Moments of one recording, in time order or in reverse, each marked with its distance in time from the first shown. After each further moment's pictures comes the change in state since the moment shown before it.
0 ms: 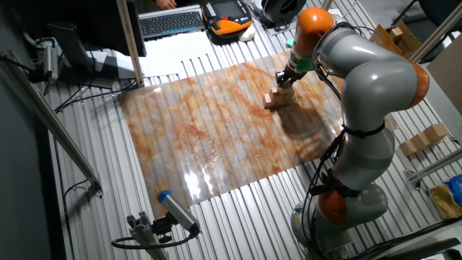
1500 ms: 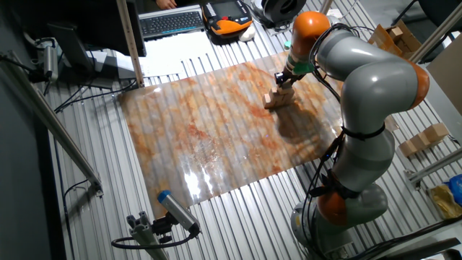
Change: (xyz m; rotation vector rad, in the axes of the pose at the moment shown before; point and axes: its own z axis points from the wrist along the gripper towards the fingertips) arm 0.000 0.001 0.001 0.029 -0.023 0.029
